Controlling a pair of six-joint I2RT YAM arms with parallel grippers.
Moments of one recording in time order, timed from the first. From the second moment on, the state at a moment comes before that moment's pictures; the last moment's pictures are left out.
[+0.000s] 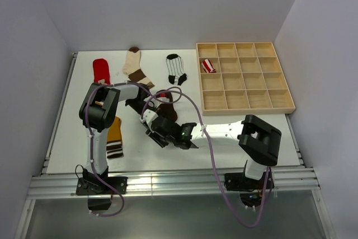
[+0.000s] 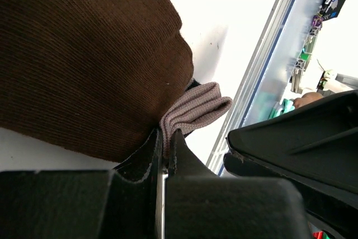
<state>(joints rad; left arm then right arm) -0.38 2.14 1.33 -1.00 0.92 0.49 1.17 1.69 0.99 -0.07 0.20 0.11</state>
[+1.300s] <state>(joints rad) -0.38 2.18 1.36 -1.06 0.94 0.53 1.17 1.81 1.00 -0.07 0.29 0.06</state>
